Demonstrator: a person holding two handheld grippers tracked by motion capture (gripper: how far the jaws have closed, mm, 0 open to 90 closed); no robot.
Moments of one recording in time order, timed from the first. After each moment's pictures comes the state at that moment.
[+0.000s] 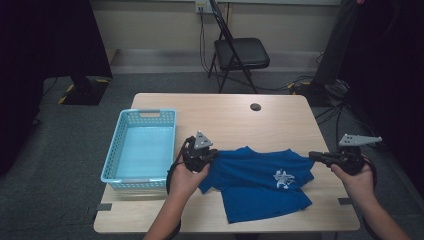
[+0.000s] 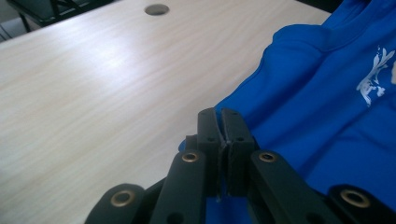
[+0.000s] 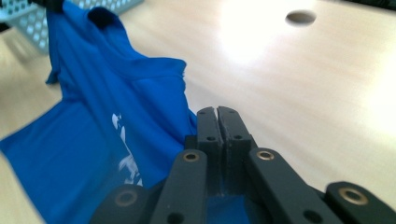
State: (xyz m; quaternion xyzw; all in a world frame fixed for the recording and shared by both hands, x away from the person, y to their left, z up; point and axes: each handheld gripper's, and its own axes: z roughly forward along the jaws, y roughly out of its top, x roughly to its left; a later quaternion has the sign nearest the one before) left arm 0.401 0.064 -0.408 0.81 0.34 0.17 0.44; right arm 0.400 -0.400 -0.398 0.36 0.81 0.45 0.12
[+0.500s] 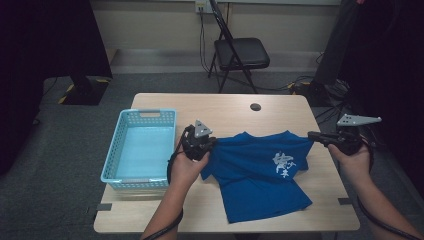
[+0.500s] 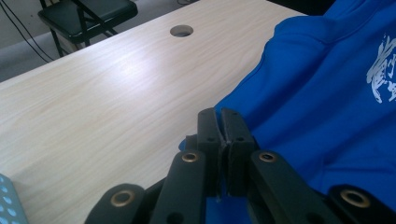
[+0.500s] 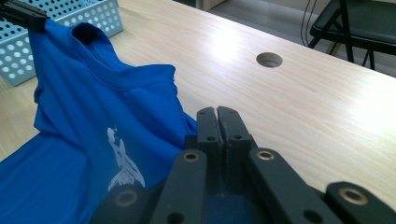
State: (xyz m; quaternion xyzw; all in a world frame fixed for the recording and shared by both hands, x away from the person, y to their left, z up) left arm 0.421 0.063 -0.389 0.80 0.35 0.21 0.44; right arm 0.436 -0.389 -0.362 0.36 0.80 0.45 0.17
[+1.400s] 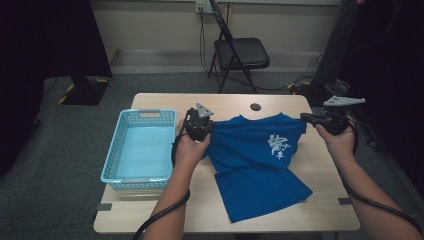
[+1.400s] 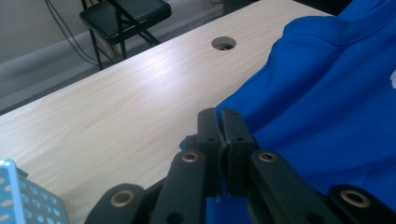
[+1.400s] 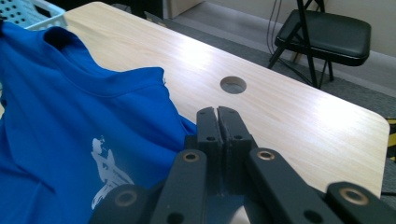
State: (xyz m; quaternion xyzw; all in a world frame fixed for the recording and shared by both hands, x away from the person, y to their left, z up) left arm 0.469 0.057 -0.376 0.79 0.39 0.25 0.41; right arm 0.490 -0.365 -0.349 0.38 0.78 0.43 0.22
